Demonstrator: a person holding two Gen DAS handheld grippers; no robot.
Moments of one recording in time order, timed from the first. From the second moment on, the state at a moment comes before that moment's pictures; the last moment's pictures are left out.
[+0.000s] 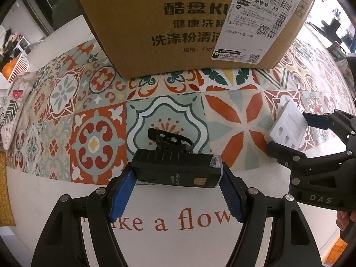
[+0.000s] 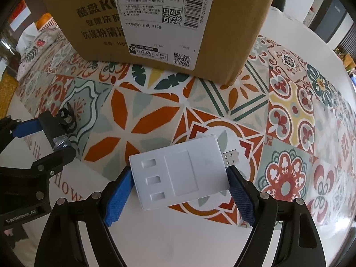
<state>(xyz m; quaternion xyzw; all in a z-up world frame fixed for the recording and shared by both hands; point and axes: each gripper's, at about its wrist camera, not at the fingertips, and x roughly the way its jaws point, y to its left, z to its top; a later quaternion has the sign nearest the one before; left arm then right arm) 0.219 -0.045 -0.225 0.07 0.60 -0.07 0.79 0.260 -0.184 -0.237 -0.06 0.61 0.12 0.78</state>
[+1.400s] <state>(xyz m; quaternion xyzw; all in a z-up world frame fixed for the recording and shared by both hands) 0.227 -0.038 -0.057 0.07 0.43 -0.12 0.89 0.236 -0.190 -0.053 -0.01 0.42 0.07 0.91</state>
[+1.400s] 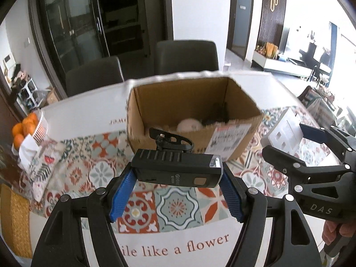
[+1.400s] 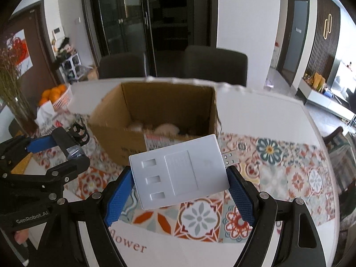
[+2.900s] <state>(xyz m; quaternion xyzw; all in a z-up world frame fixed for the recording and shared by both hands) 0.333 -0.045 -0.010 0.09 0.39 -0.04 0.91 0.354 -0.197 -0.013 0.00 0.42 0.05 0.91</state>
